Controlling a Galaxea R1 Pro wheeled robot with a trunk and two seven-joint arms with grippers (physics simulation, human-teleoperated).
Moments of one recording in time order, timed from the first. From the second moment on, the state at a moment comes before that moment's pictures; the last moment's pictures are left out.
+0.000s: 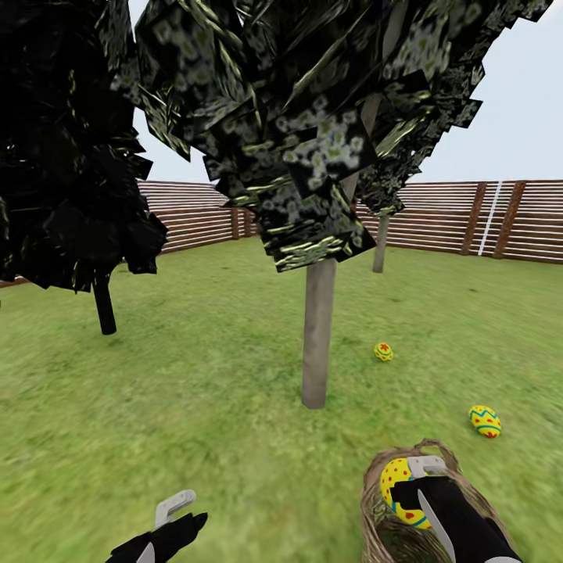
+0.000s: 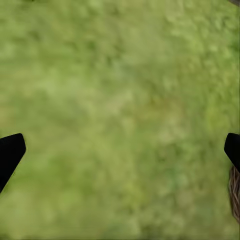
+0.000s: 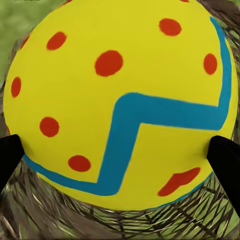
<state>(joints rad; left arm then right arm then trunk) -0.47 -0.02 0.63 -0.28 -0.21 0.13 -0.25 -0.44 -0.13 0.00 -0.68 0.02 0.55 -0.03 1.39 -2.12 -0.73</state>
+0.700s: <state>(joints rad) -0.47 -0.02 0.63 -0.28 -0.21 0.13 -0.25 -0.44 -0.13 0.00 -0.68 0.02 0.55 -0.03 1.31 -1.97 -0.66</state>
